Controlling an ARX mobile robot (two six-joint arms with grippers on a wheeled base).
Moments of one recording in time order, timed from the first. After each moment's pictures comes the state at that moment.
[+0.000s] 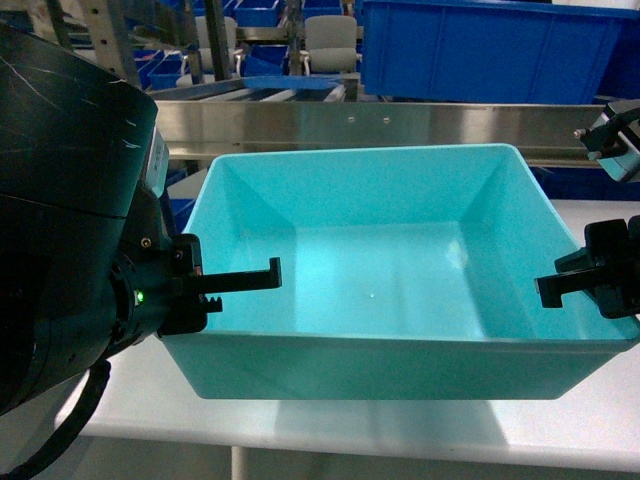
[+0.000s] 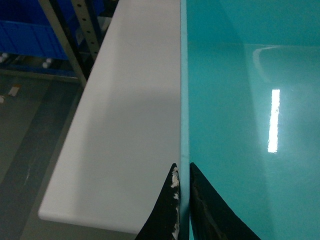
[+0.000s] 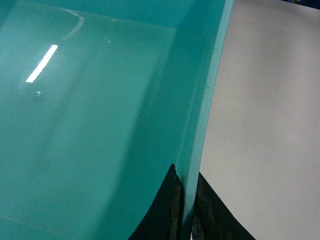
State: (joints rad) left arm -0.47 1.70 0.68 0.40 -0.44 -0.36; right arm 0.18 1.70 0.76 0.32 -0.09 -0.08
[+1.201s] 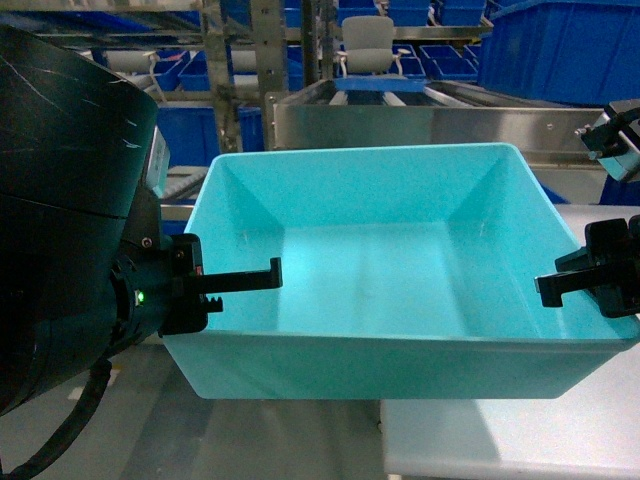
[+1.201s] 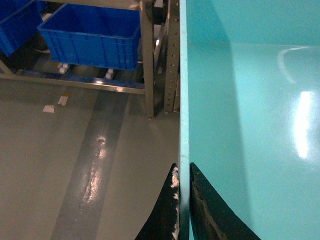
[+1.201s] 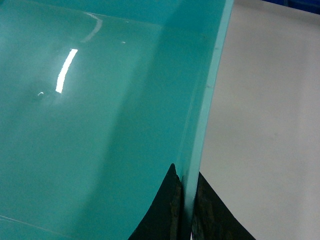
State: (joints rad) left arm -0.47 1.70 0.68 0.40 -0.44 -0.36; right arm 0.18 1.70 0.76 0.33 -0.09 -0.08
